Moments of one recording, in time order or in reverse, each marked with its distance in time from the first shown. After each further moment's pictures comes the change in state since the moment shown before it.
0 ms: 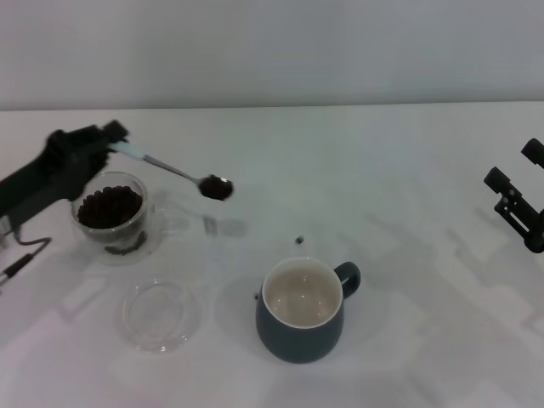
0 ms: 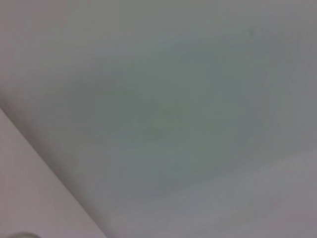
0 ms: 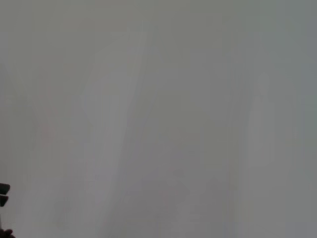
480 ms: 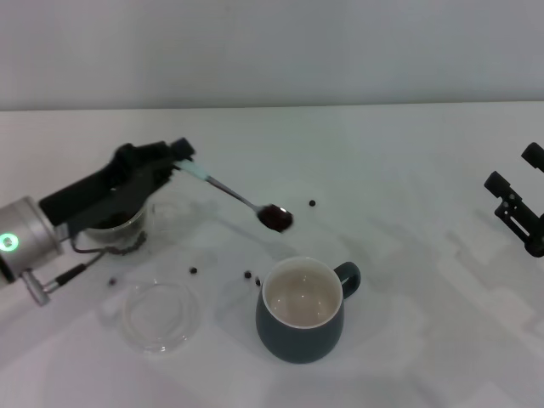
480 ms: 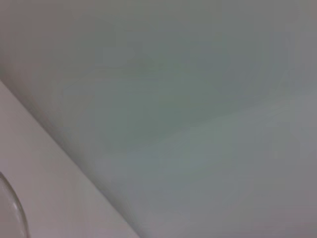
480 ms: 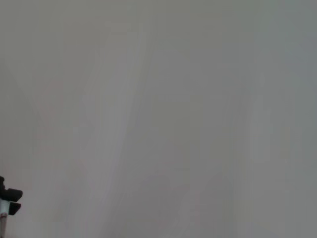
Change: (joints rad) left arm -0.045 -0.032 0.090 -0.007 0.019 0.010 -0.024; right arm -0.006 0.000 -0.001 0.001 -0.005 0.000 -0.006
